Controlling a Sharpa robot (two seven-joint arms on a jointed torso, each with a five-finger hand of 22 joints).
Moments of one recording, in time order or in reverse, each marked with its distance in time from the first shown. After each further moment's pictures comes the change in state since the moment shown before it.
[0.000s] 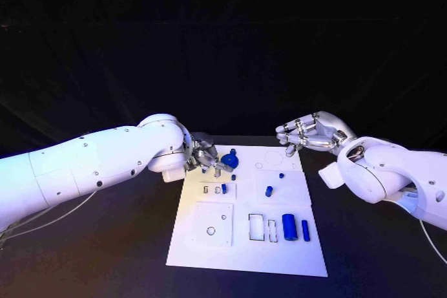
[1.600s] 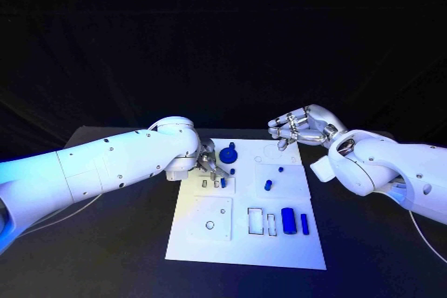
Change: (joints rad) left arm -0.023 0.110 -0.025 -0.100 -0.131 0.098 -0.085; left_hand -0.025 0.011 -0.023 0.001 0.000 -0.014 0.000 0.015 0.036 0.000 0.000 -0.006 -0.008 0.000 0.000 0.000 -0.001 0.000 0.000 0.000 0.004 0.000; right arm 0.000 0.018 0.000 0.006 -0.044 -0.024 -0.013; right_hand -0.013 0.006 -0.025 -0.006 0.028 -0.023 0.016 0.000 -0.005 -0.032 0.018 -0.004 0.014 -0.040 0.018 0.000 0.037 -0.001 -0.019 0.011 -0.005 -0.010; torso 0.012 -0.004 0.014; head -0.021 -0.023
